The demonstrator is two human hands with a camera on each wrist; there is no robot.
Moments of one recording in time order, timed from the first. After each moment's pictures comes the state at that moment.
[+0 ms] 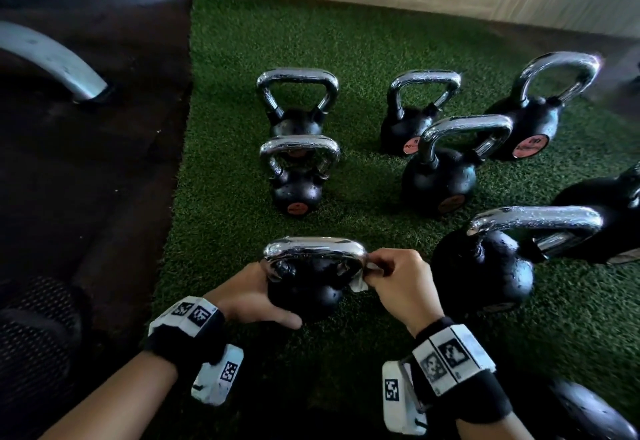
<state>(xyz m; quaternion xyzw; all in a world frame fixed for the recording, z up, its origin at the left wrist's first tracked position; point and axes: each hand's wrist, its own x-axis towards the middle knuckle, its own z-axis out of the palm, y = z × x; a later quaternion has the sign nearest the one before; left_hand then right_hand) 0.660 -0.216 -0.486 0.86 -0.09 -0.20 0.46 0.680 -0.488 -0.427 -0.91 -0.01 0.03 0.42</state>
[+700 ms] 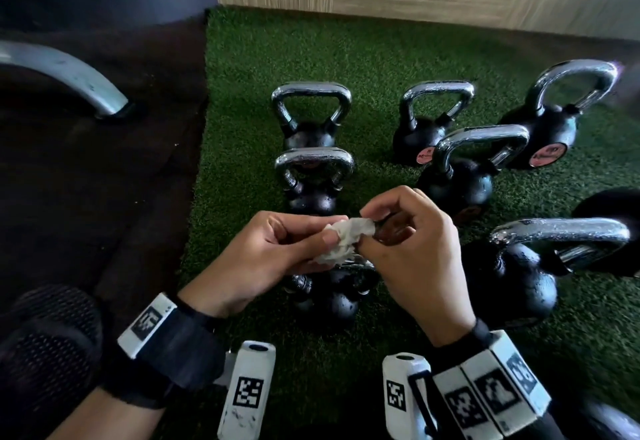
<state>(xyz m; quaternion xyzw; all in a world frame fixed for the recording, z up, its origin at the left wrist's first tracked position) 0.647 -0.244 -0.340 0.64 -0.07 -0.11 0.76 0.668 -0.442 -0.321 -0.83 -0.17 -0.15 0.52</state>
